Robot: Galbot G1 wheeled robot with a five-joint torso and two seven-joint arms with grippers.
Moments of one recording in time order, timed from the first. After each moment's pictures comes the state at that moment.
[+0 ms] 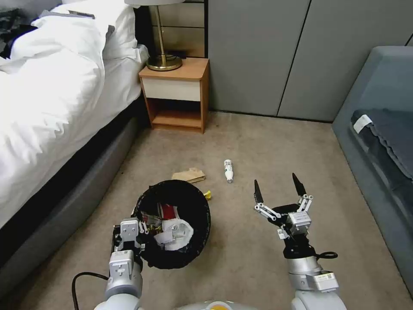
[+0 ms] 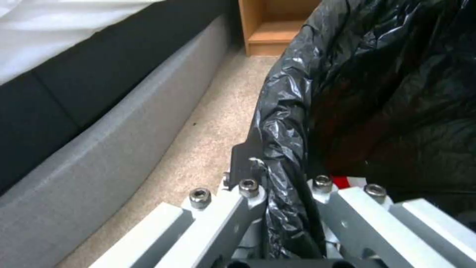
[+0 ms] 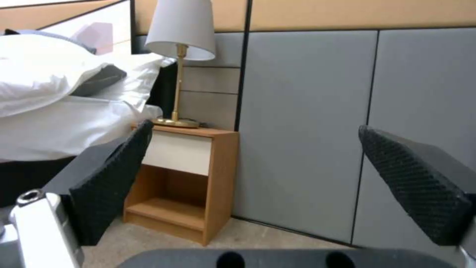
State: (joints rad) left arm 1.81 -1.49 -0.43 -2.29 0.06 0.30 -0.32; right arm -1.69 1.41 0.42 2.10 -0.04 0.51 0.03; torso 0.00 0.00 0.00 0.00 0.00
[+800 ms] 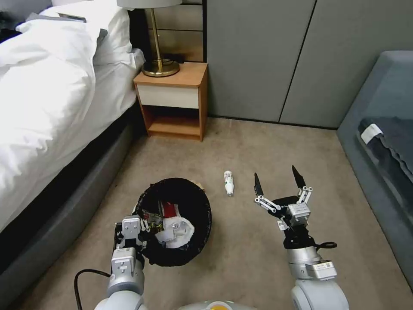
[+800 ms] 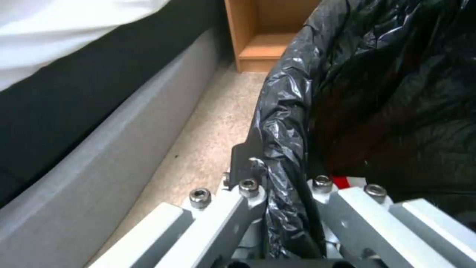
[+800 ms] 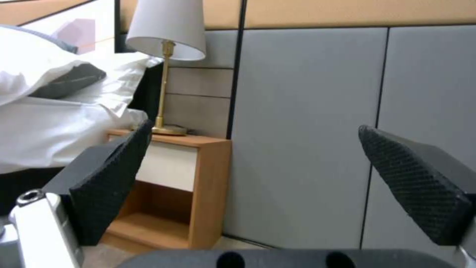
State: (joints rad) left arm 1.80 -1.50 -0.43 -2.29 0.07 0.31 -0.32; right arm -1.64 1.40 0.42 2.09 -0.04 0.48 0.03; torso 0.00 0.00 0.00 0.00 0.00
